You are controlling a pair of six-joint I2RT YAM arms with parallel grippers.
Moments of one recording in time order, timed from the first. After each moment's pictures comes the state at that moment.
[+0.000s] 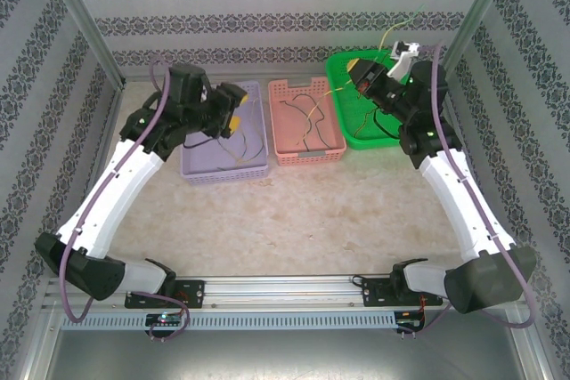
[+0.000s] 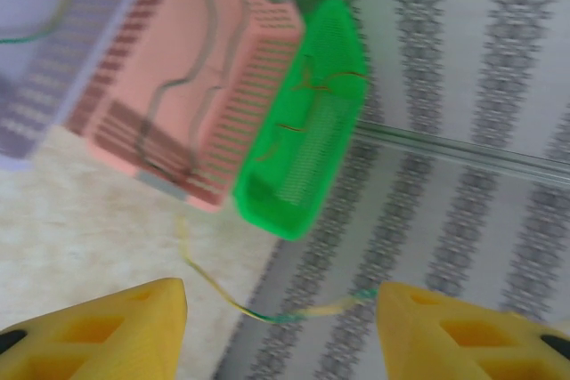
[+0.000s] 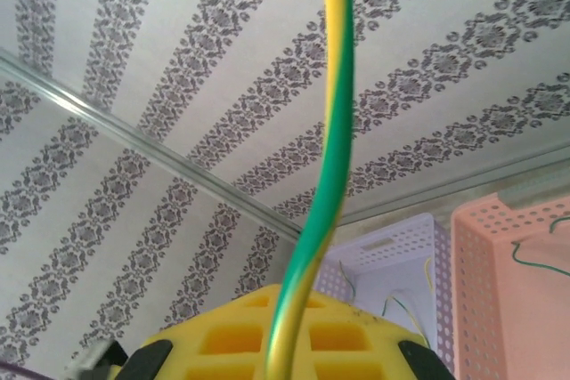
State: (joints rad) left arm -0.42 1.38 1.61 -0.79 0.21 -1.46; right arm 0.22 1.26 1.28 -0.07 -0.40 0.88
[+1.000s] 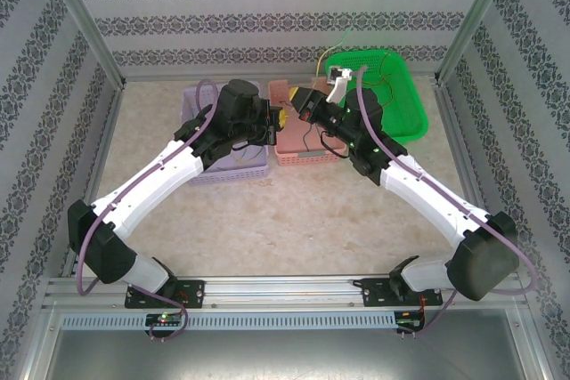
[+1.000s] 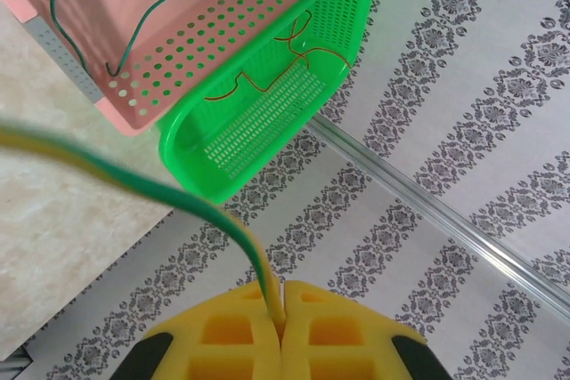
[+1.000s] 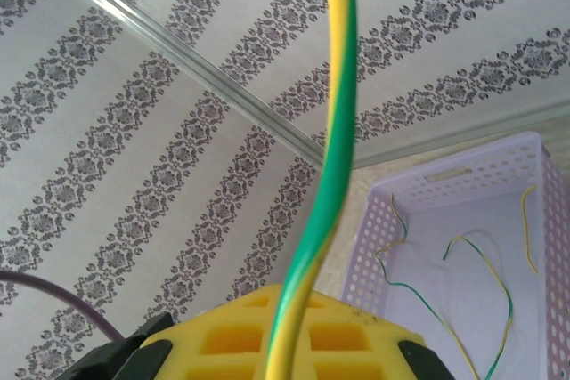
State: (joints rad) left arm -0.63 1.49 1.45 -0.47 0.06 -2.04; right arm 0.54 1.35 1.13 0.17 -0.23 0.88
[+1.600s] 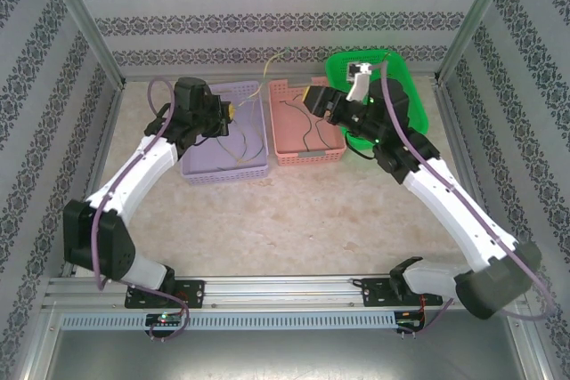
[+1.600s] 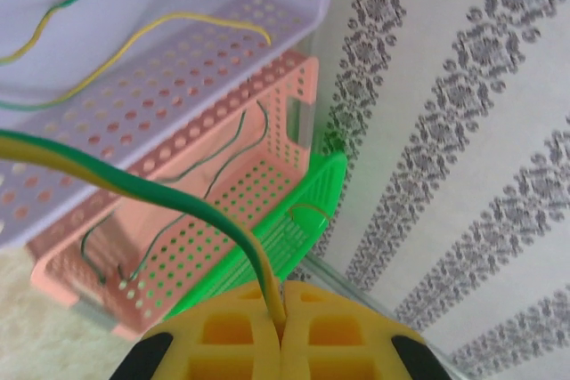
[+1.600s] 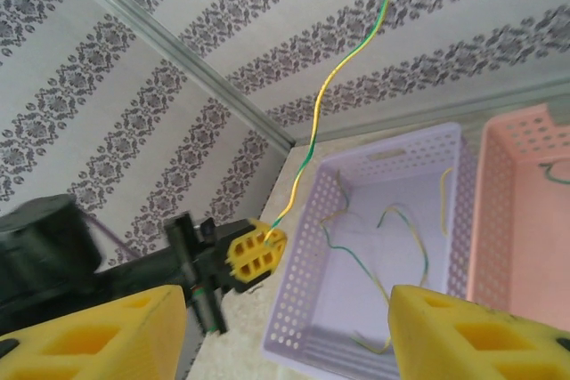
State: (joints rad) left arm -0.25 1.50 1.25 -0.33 0.17 -1.85; right arm 0.47 1.21 1.24 -0.21 -0.27 0.71
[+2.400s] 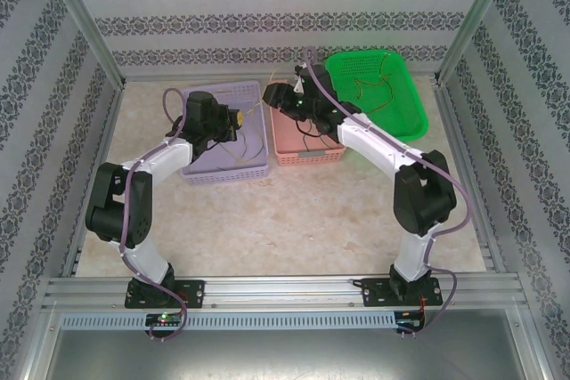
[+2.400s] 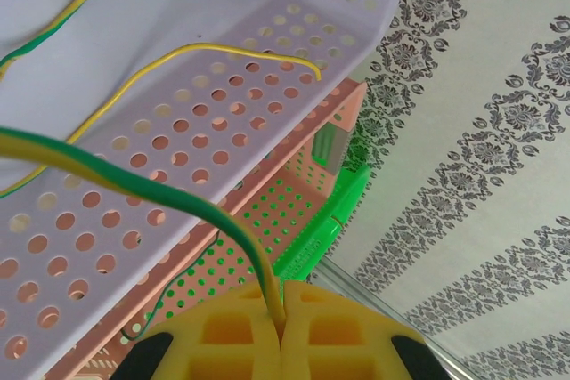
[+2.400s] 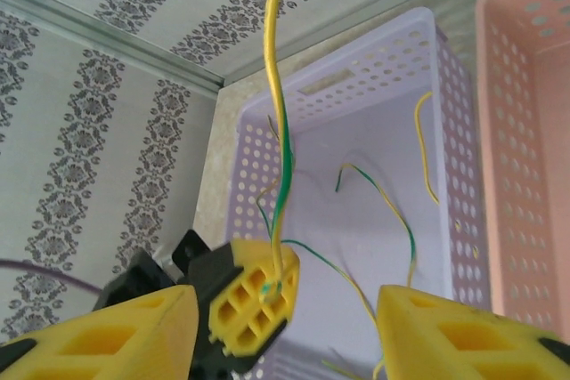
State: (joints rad) left arm -0.22 1.71 1.10 0.08 0.28 -1.85; right arm 0.52 1.87 1.54 -0.13 -0.28 0.89
